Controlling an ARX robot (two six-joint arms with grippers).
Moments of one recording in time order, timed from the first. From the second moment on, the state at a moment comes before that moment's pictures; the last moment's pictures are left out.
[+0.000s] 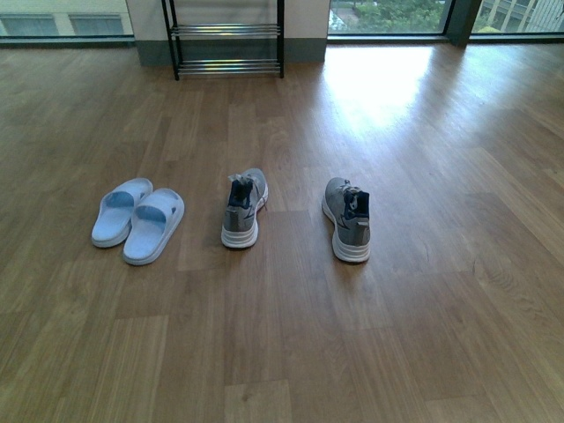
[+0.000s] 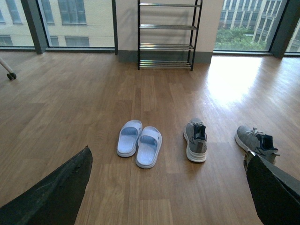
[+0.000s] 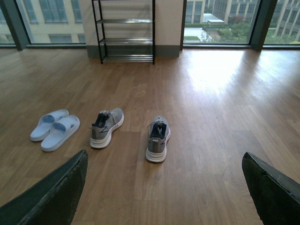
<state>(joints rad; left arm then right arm) 0.00 0.02 0.02 0.00 0.00 -0.01 0.00 0.00 0.02 0.00 0.00 -0.01</state>
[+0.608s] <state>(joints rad) 0.00 0.02 0.02 0.00 0.00 -0.01 0.00 0.00 0.02 0.00 0.00 -0.01</state>
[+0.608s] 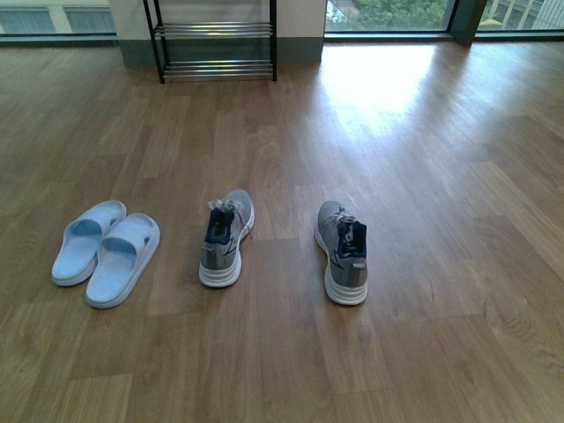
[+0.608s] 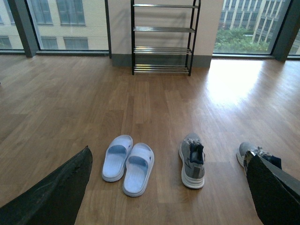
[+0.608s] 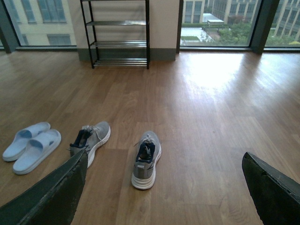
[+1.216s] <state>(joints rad) 0.00 0.02 0.02 0.00 0.00 -0.01 0.00 0.00 0.02 0.00 0.00 -0.01</state>
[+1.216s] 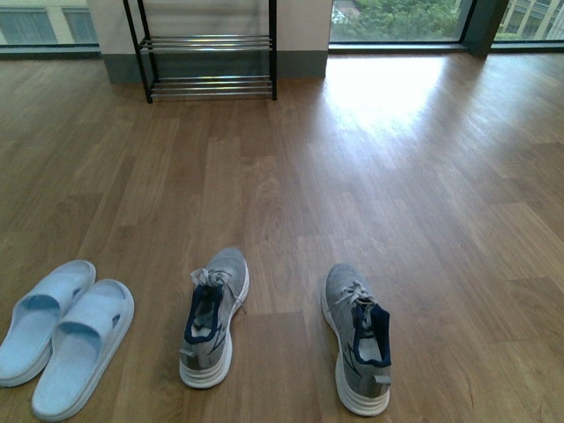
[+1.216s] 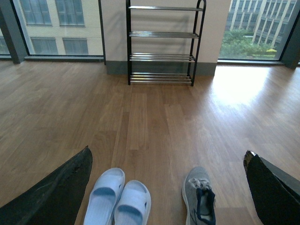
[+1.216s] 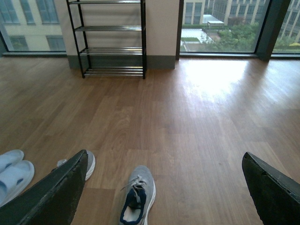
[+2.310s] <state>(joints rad) -0.06 0.60 0.19 0.10 -0.08 -0.64 0.00 0.00 0.02 0.00 0.00 -0.01</state>
